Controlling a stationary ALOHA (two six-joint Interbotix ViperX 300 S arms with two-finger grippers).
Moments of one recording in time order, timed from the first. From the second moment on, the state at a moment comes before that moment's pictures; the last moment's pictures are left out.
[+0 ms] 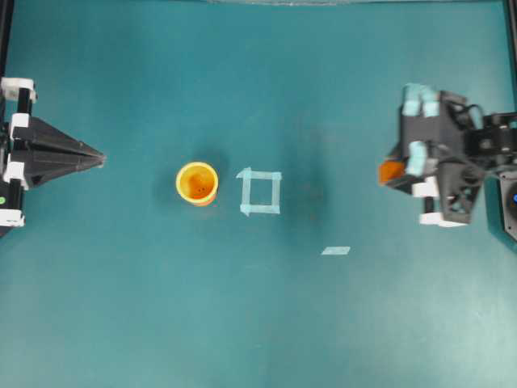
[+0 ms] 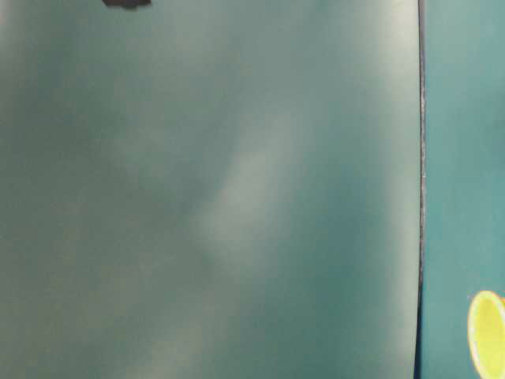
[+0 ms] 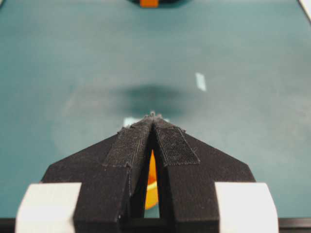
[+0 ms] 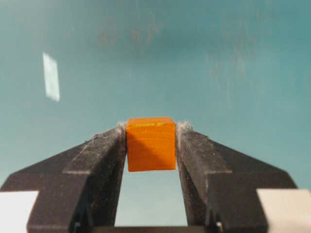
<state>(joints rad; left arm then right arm) 0.00 -0.97 1.16 0.01 -0.06 0.00 -0.03 -0.55 0.87 -0.07 0.60 0.11</state>
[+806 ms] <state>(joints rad) 0.00 -0.97 1.16 0.01 -0.06 0.01 -0.03 -1.01 0.93 -0.02 1.12 0.20</state>
